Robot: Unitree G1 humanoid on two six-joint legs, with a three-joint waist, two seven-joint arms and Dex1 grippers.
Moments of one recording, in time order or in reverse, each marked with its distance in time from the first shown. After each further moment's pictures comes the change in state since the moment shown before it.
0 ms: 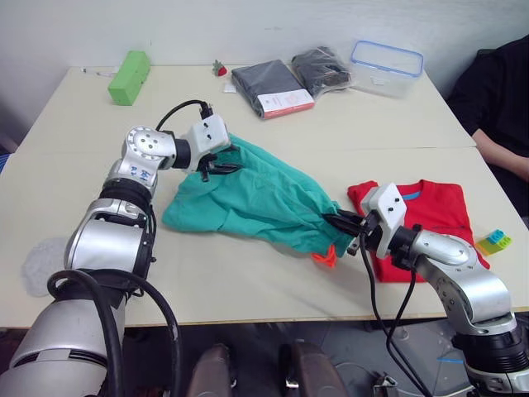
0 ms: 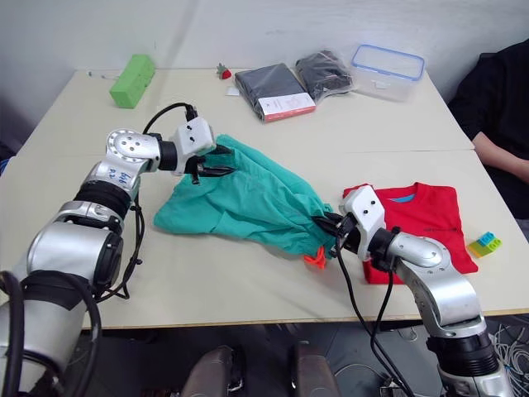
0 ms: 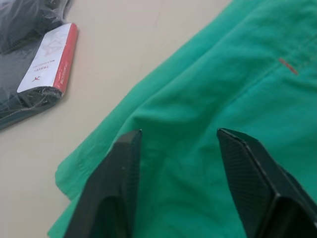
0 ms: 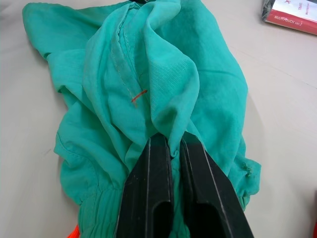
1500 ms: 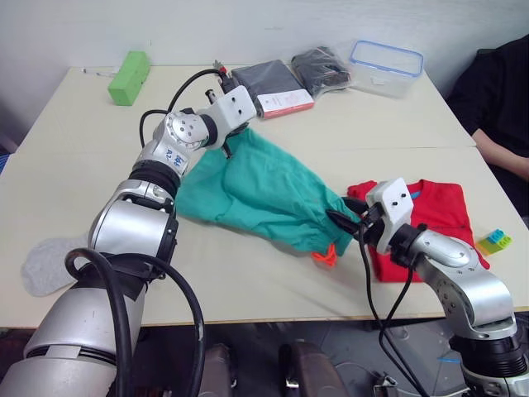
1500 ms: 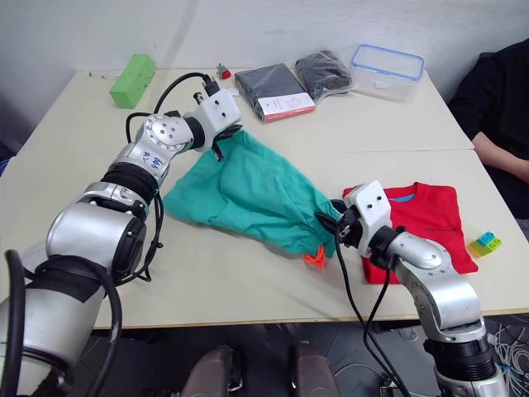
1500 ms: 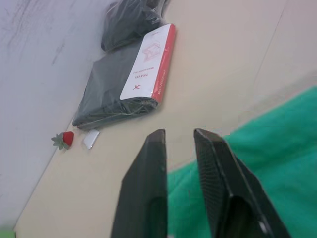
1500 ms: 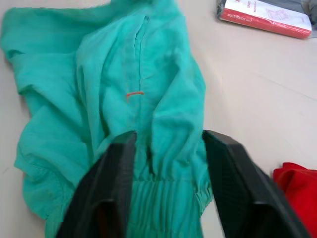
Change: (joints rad) left arm -0.133 -0.146 0.000 0.084 0.164 0.121 0.510; right arm 0.003 0.035 -0.031 -0.054 -0.013 0.084 -0.176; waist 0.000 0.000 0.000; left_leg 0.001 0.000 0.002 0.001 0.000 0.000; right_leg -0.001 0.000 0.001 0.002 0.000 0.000
